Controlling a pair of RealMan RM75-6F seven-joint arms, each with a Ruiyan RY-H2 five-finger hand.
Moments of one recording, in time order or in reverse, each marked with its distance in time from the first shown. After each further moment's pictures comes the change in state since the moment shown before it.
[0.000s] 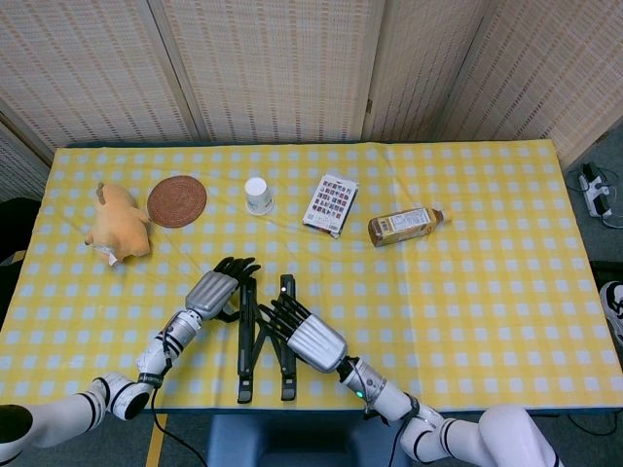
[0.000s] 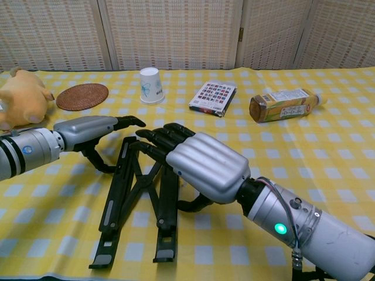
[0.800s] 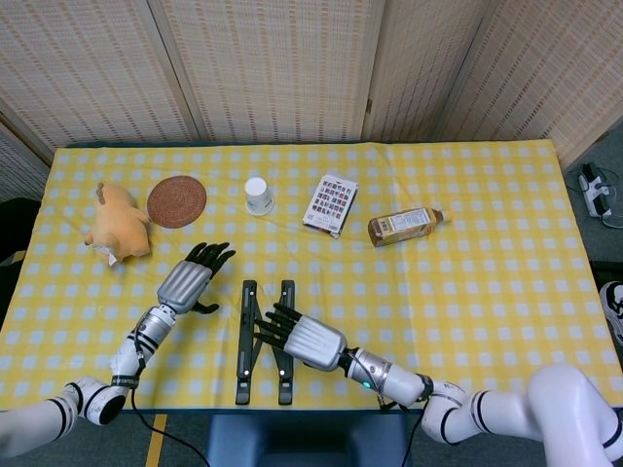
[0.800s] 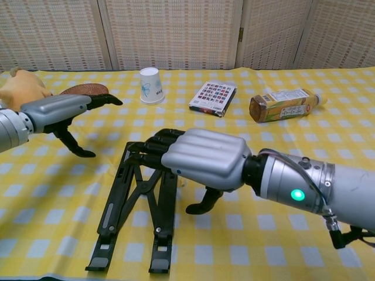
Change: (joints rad) left arm 0.058 0.139 -0.008 -0.117 -0.014 0.106 0.076; right arm 0.169 0.381 0.032 -0.503 0.082 -0.402 -0.129
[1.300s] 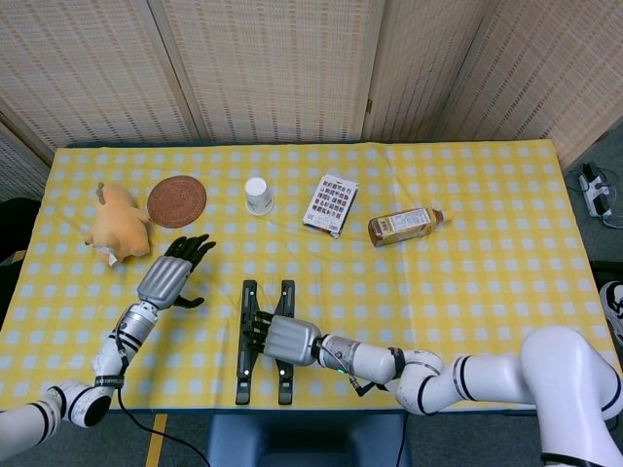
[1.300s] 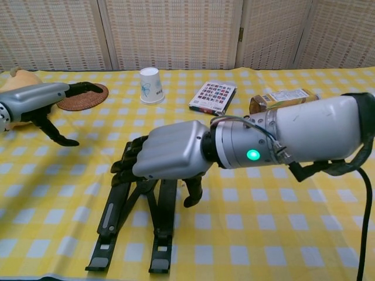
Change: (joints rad) left arm 0.035 0.060 -0.013 -0.033 -0.027 0.023 -0.037; right arm 0.268 0.106 0.089 -0.140 0.279 -0.393 -0.309
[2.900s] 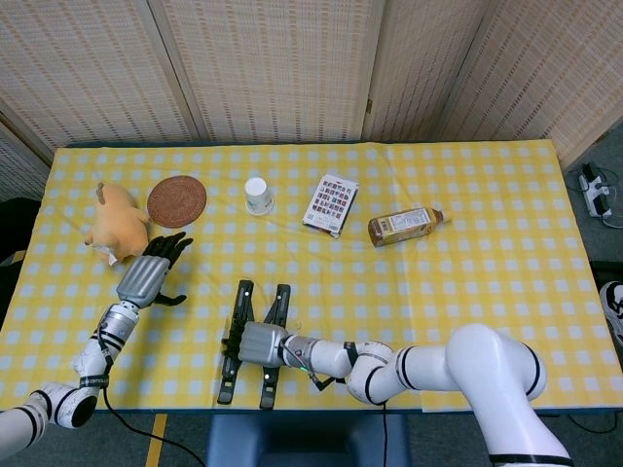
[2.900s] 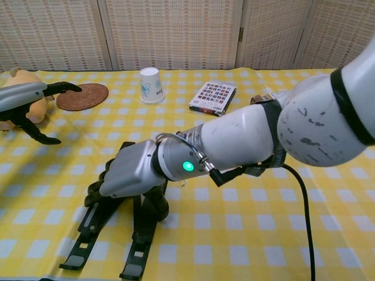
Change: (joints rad) left arm 0.040 0.016 0.000 0.059 -0.007 -0.003 -0.085; right arm 0.252 -0.163 -0.031 0.209 0.182 -0.118 0.054
